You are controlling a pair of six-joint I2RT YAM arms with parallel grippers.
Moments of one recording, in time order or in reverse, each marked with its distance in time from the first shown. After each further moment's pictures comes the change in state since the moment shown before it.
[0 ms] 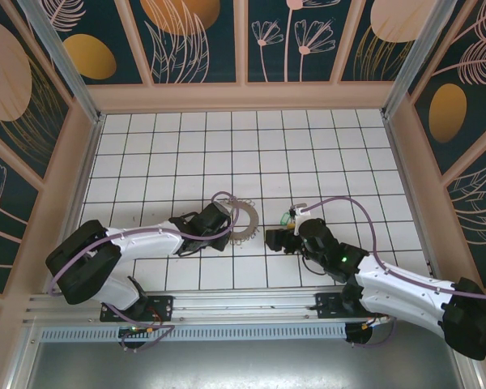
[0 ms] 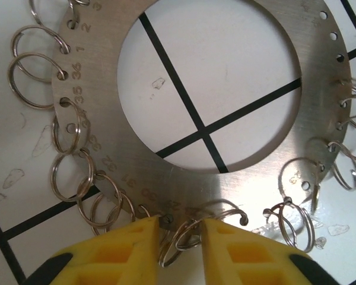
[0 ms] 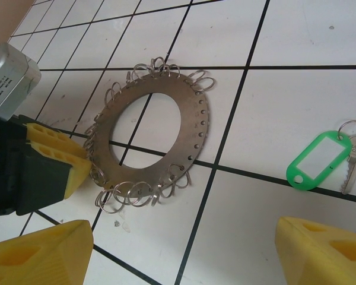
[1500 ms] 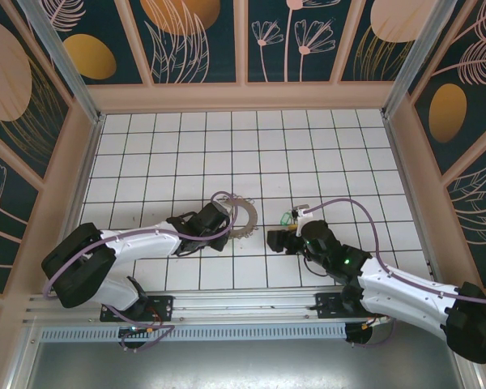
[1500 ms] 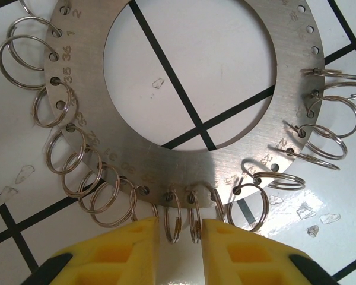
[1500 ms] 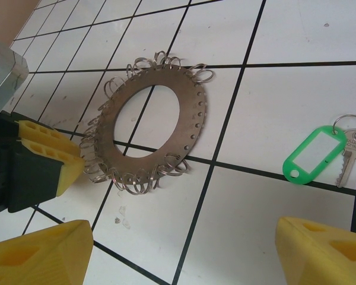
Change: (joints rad) left arm 0.000 -0.034 0.005 -0.038 -0.008 0.018; right arm 0.000 -0.040 -0.019 -0.014 0.000 0.013
